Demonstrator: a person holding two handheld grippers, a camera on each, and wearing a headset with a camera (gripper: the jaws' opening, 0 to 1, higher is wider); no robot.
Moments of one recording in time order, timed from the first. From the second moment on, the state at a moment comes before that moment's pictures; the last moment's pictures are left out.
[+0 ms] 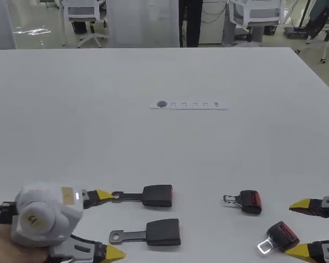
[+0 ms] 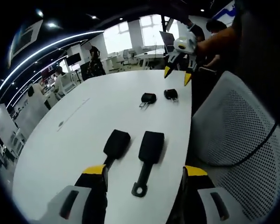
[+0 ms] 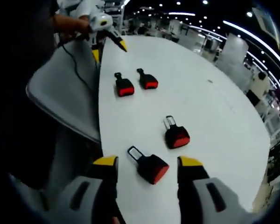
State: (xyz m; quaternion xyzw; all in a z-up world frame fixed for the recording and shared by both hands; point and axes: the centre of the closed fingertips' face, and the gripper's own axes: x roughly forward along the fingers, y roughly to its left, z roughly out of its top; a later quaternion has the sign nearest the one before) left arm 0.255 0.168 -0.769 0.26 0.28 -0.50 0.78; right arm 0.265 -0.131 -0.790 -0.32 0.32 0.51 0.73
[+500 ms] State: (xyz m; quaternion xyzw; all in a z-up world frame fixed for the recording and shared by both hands) left arm 0.273 0.142 -0.815 0.33 0.32 -0.53 0.71; right arm 0.276 -0.138 -0.823 -0.43 0.33 0.56 0.62
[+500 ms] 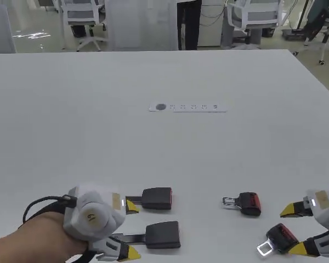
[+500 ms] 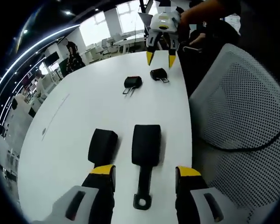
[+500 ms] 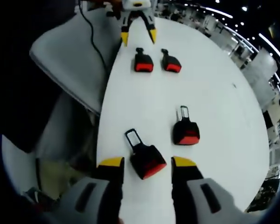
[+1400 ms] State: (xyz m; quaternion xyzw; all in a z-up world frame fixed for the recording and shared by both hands) left arm 0.286 0.108 -0.836 0.34 0.34 -0.57 0.67; right arm 0.274 -0.137 -0.854 -0.44 0.37 0.60 0.56
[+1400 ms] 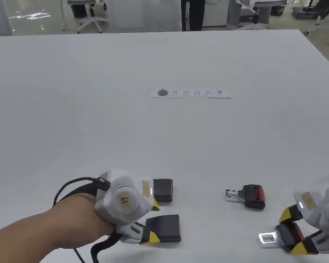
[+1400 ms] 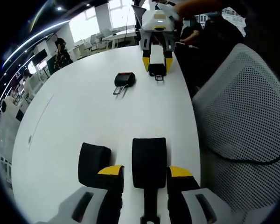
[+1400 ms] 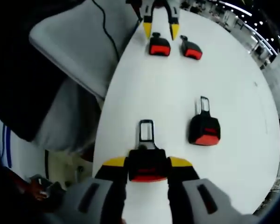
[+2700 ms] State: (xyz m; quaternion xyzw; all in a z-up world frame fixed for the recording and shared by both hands) left arm 0.277 0.124 -0.851 0.40 0.36 -0.59 0.61; right arm 0.278 -0.155 -0.861 -0.39 0.40 0.56 0.61
